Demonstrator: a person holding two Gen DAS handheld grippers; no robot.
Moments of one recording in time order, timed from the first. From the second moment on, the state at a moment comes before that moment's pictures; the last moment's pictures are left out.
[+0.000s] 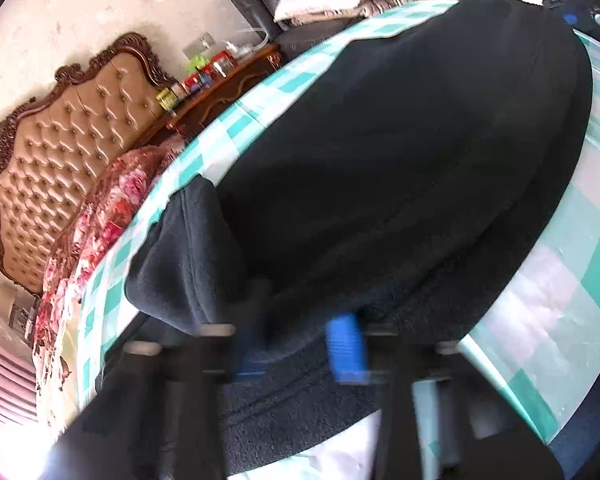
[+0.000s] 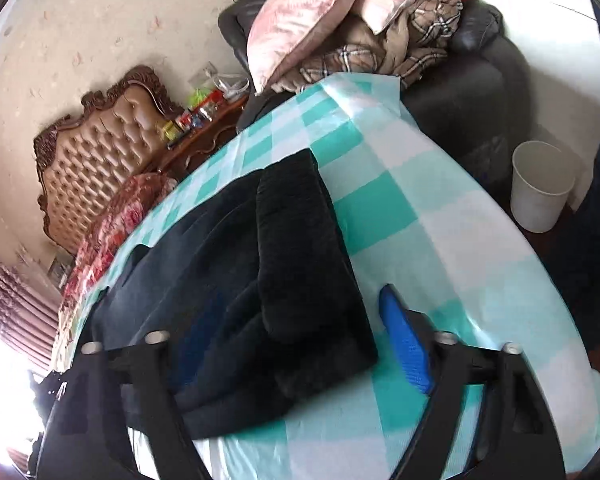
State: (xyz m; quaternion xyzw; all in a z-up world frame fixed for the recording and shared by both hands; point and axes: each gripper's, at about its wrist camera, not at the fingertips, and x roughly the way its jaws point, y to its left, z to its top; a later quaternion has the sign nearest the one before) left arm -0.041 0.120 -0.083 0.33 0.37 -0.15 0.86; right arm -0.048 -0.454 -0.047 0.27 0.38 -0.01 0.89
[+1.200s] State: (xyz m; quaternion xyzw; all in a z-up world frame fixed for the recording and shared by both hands) left arm -0.032 0.218 0.019 0.06 0.35 -0.10 0.93; right arm 0.029 -0.199 0.049 0.05 0.37 0.20 0.90
